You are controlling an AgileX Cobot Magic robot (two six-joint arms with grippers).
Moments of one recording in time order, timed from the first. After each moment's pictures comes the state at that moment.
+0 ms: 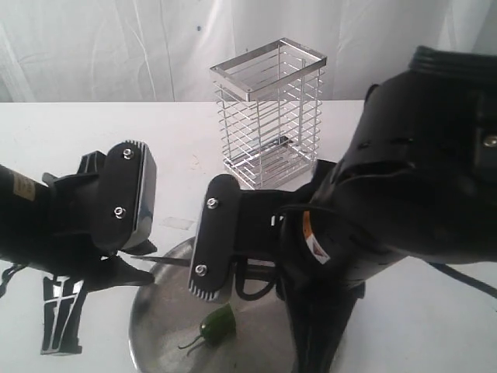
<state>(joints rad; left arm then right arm) -0.54 1.18 -0.76 -0.35 0.64 1.18 1.03 1.39 -1.02 -0.30 0.96 -0.24</state>
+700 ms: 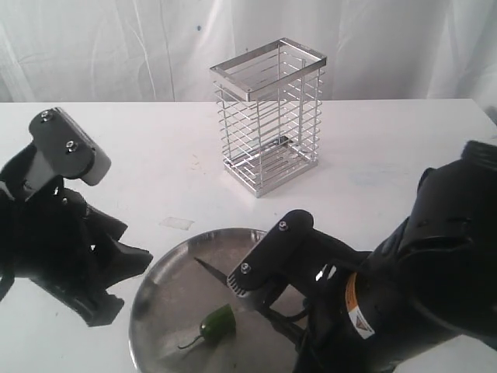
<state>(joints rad) -0.54 1.05 -0.63 -0.30 0.42 0.44 1.02 1.31 -0.80 -0.11 0.87 0.21</state>
